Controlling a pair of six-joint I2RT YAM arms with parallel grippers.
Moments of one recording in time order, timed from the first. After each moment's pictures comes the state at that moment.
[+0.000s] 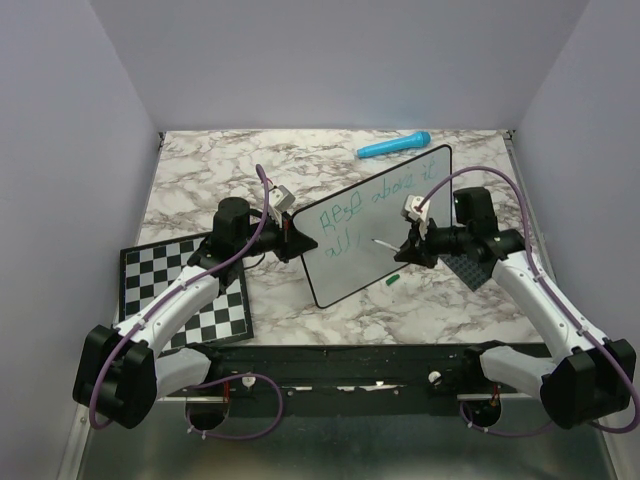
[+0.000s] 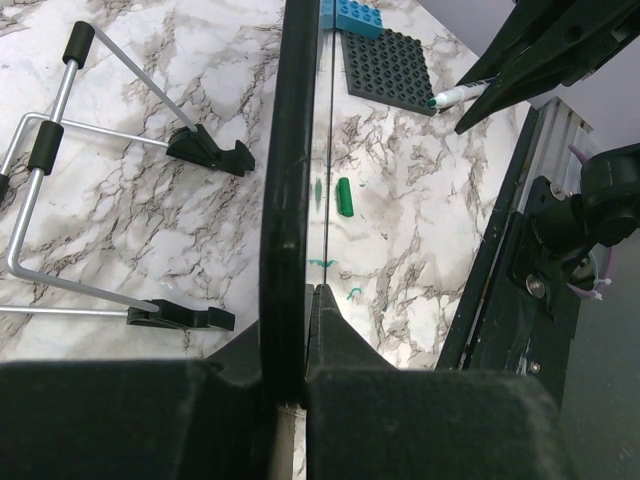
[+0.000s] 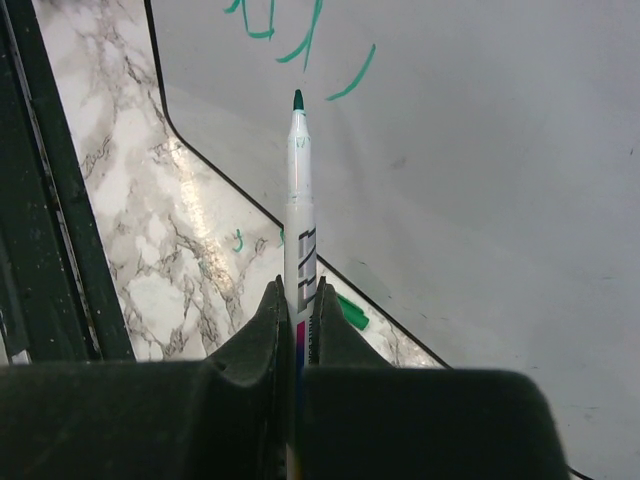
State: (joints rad) left arm -0.41 1.14 0.68 0.14 0.71 -0.22; right arm 0.27 1.12 0.90 -0.59 -0.78 -0.62
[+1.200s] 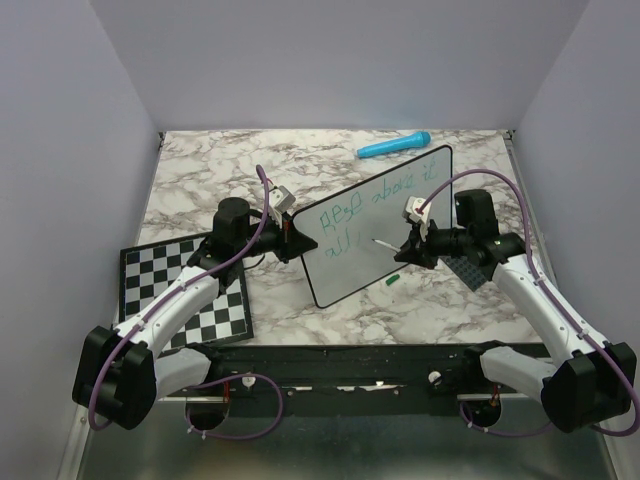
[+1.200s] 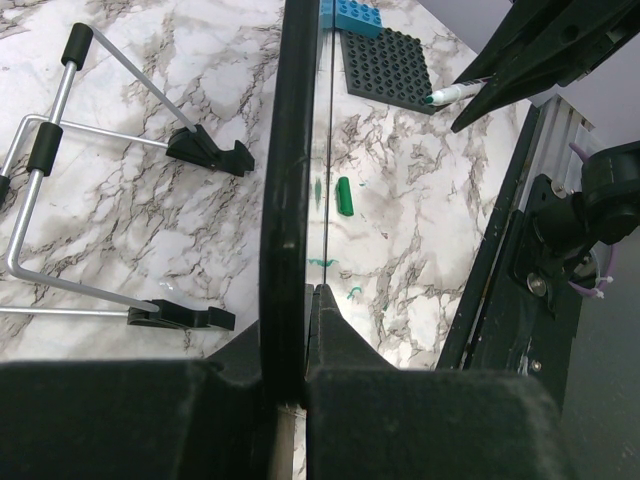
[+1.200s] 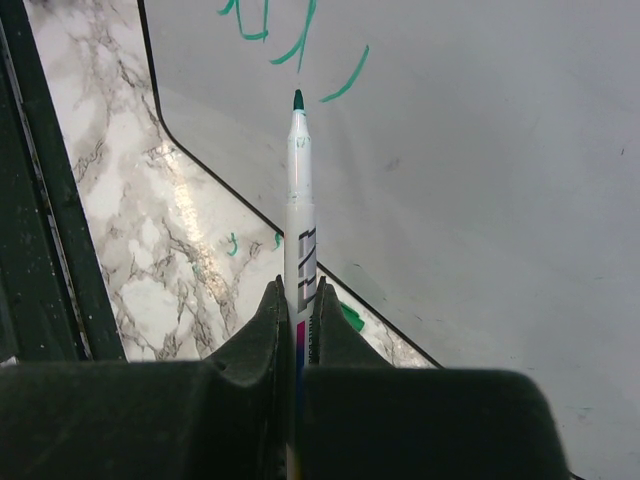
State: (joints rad) left arm -0.41 1.13 0.68 0.14 0.71 -0.21; right arm 0.27 1.10 0.86 -0.55 -0.77 -0.62
